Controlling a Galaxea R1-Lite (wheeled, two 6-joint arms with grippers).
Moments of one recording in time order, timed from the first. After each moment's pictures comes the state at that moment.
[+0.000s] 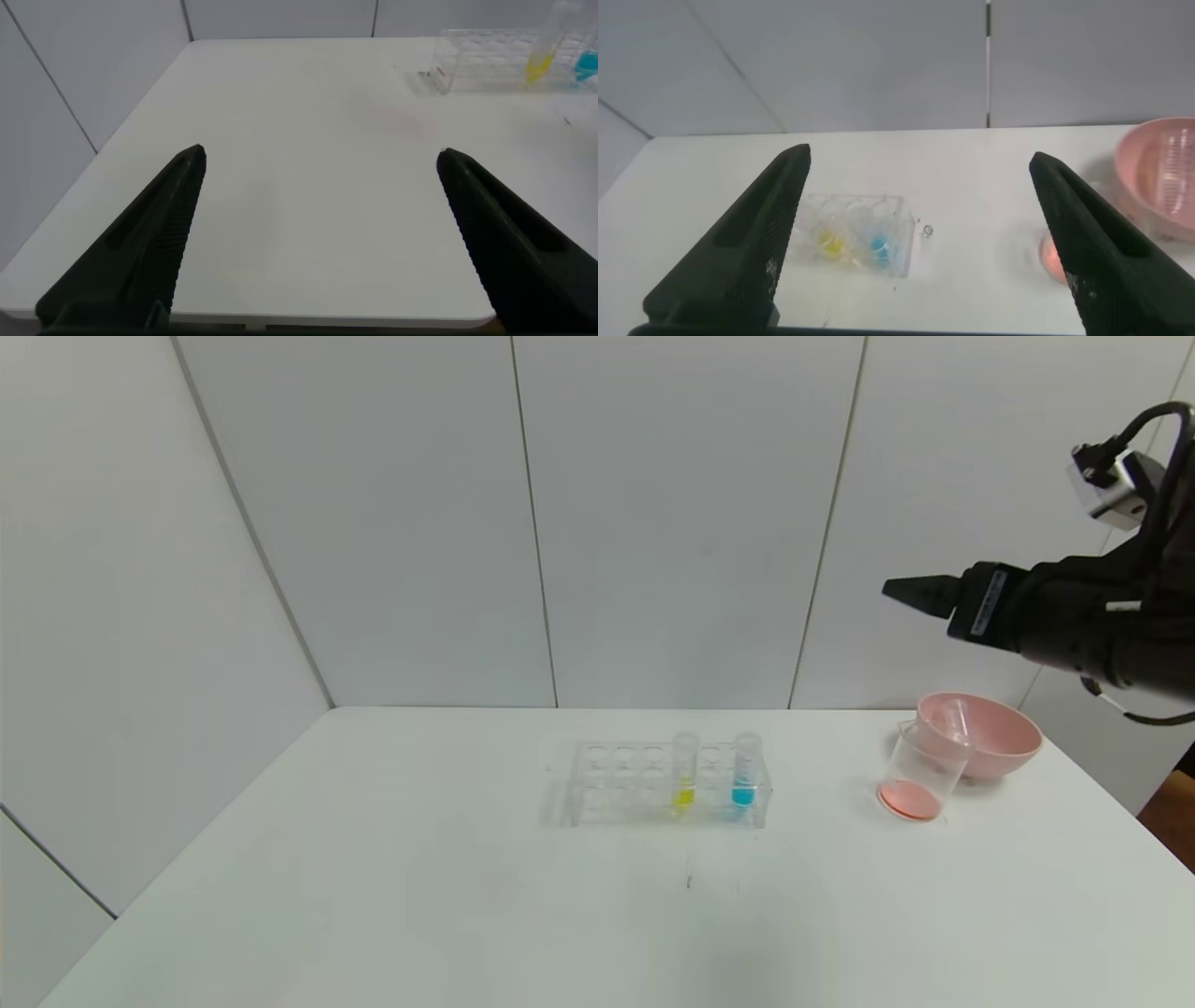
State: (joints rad) left arm 0.00 0.00 0.00 0.00 0.00 0.00; right arm 0.34 1.55 -1.09 -0.27 -0.15 0.30
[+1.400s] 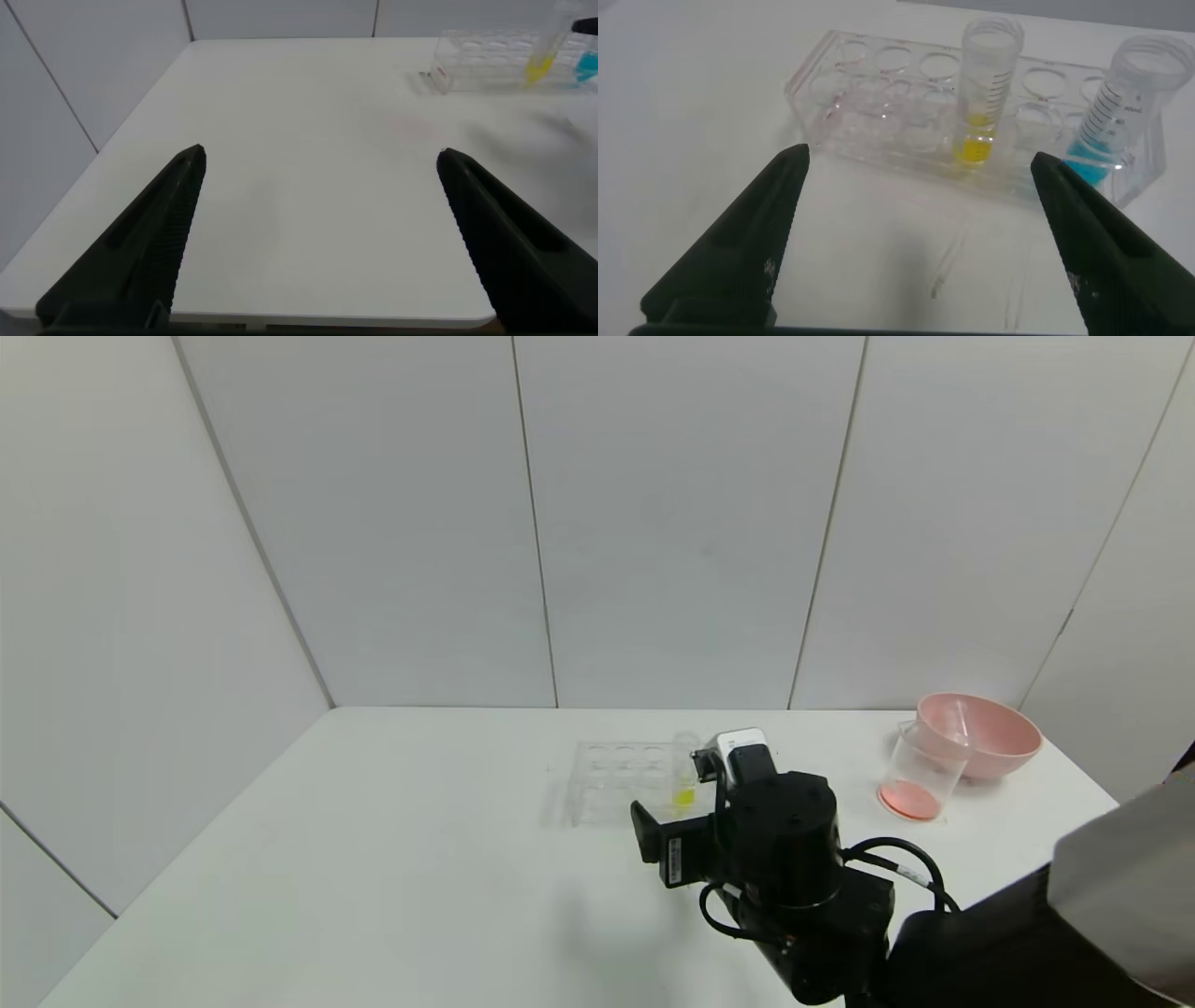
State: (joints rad) left arm 0.00 0.00 0.00 0.00 0.00 0.00; right arm 0.81 2.09 -0.86 -0.96 -0.47 0.24
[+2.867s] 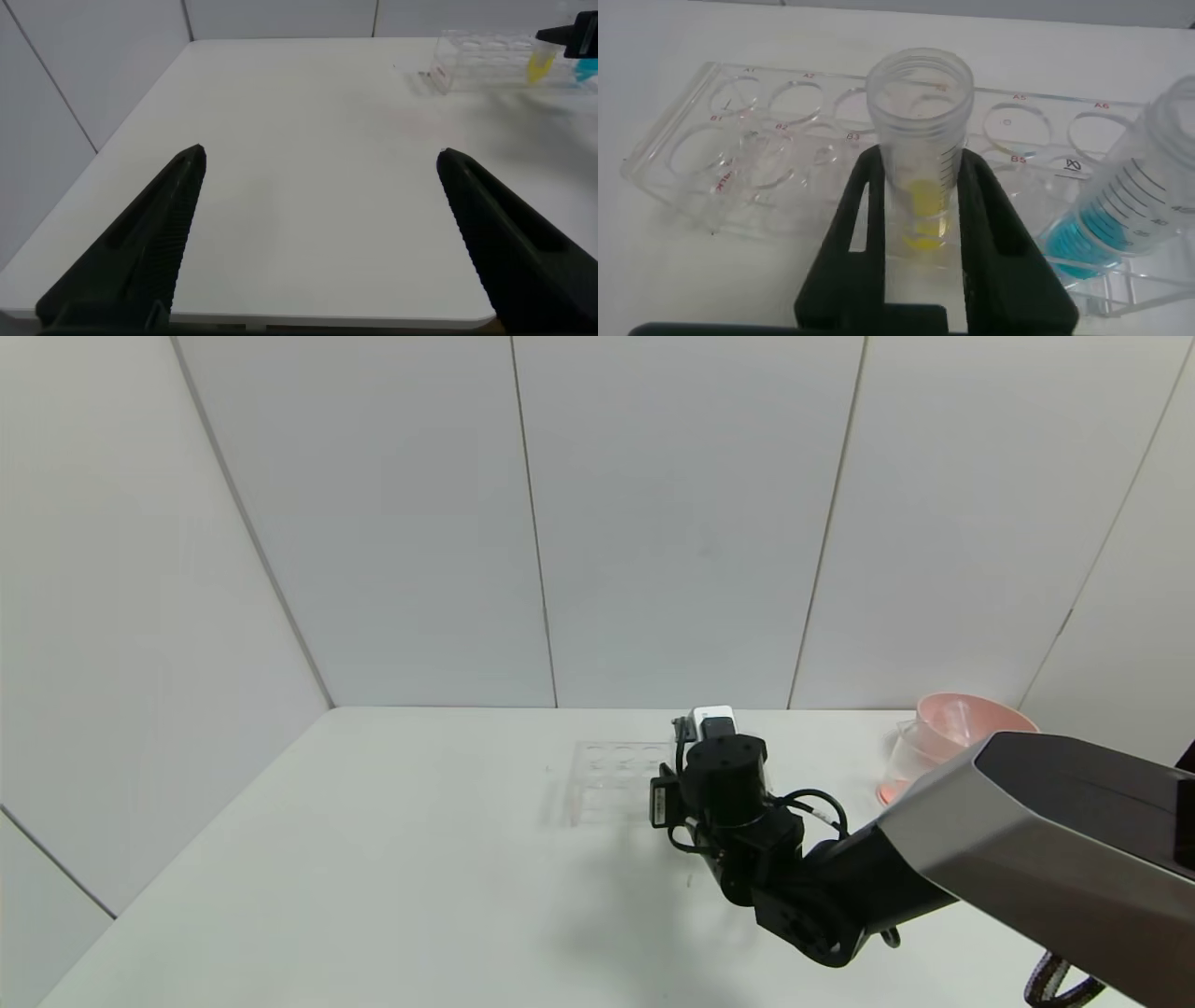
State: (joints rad) left arm 0.00 0.00 0.00 0.00 0.00 0.00; right arm 0.71 2.33 -1.17 -0.86 -0.47 0.23
